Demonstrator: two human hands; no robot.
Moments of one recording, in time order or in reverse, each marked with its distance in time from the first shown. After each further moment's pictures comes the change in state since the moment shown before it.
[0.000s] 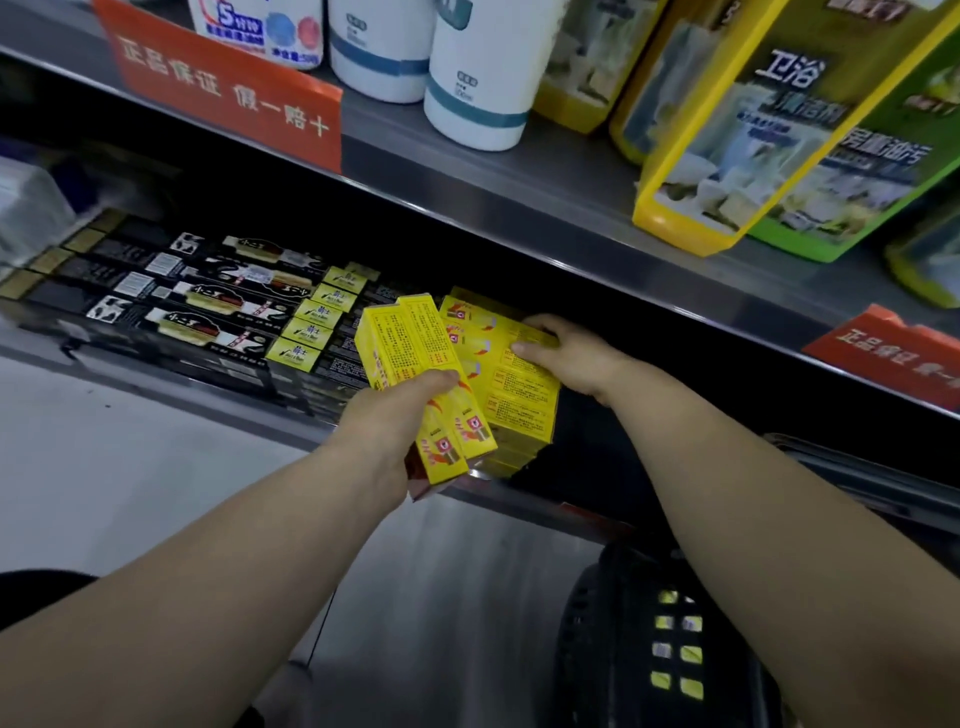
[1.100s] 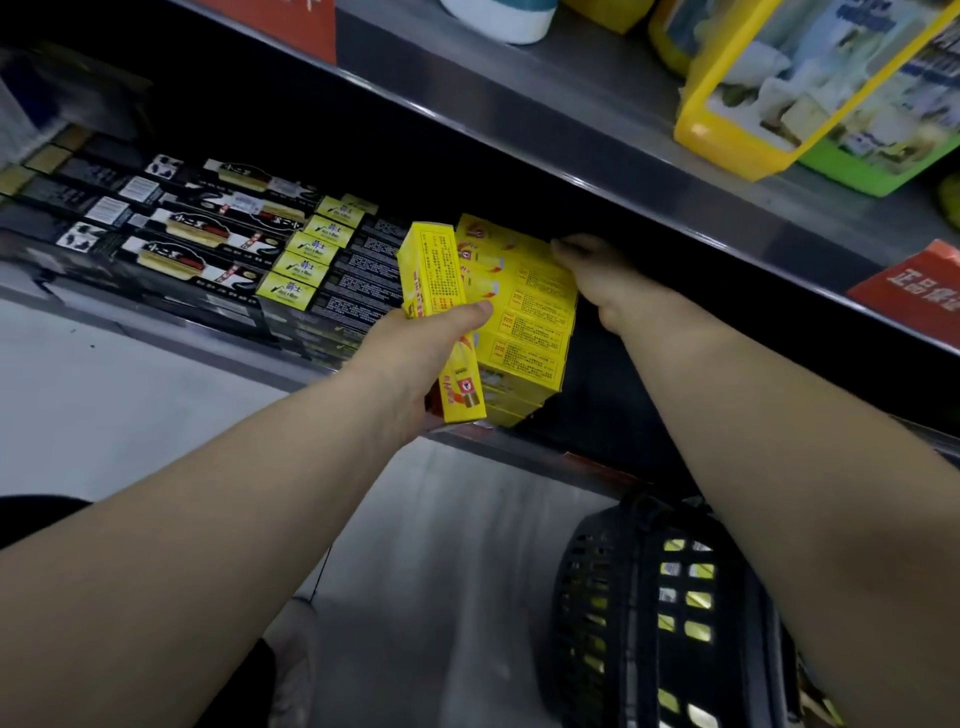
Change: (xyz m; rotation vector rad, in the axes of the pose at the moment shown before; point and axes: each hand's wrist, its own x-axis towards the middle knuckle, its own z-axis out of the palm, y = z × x) left_hand 0.007 0.001 0.008 0.095 -0.027 0.085; right_hand 0.032 0.002 -0.003 0.336 0.273 0.120
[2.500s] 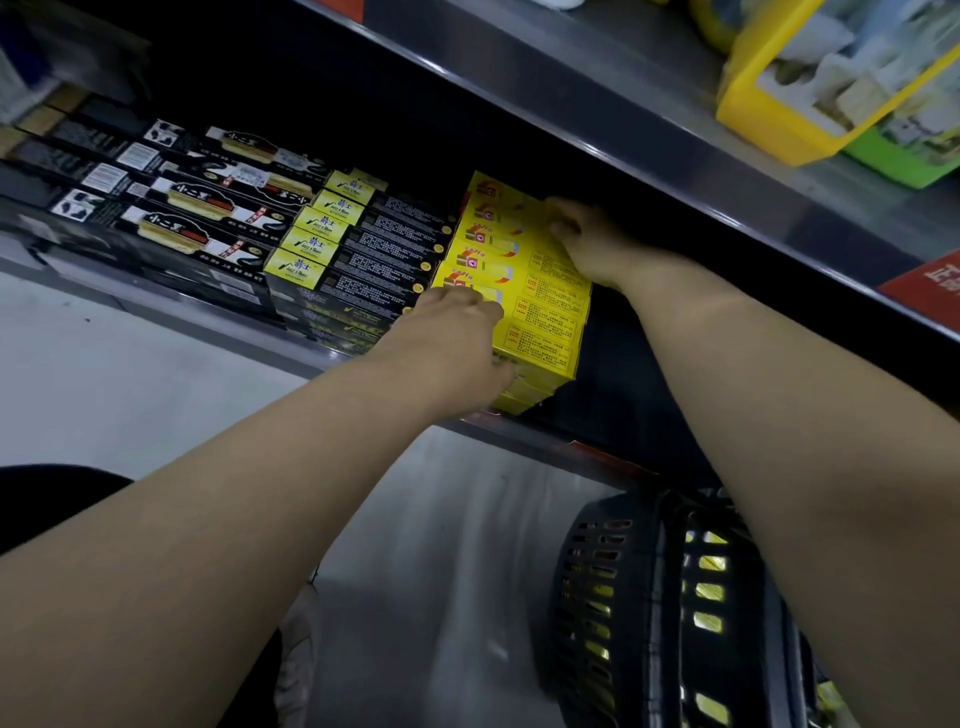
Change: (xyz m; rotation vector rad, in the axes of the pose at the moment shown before) left_hand 0.000 0.004 -0.004 1.485 -0.163 0.562; right_hand 0.019 -0.014 0.004 -0.626 -0.159 -0.250
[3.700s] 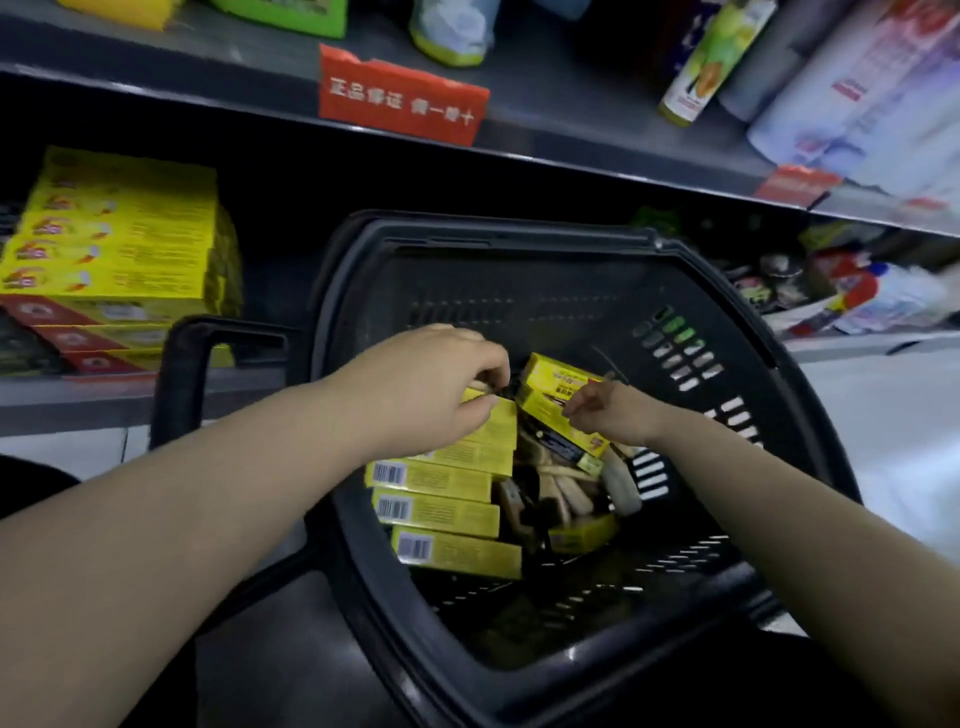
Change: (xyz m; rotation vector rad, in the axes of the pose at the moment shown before) left_hand -0.079 0.234 0.102 0.126 -0.095 0.777; right_hand -0.391 0.274 -0.015 0.225 -0.105 0.566
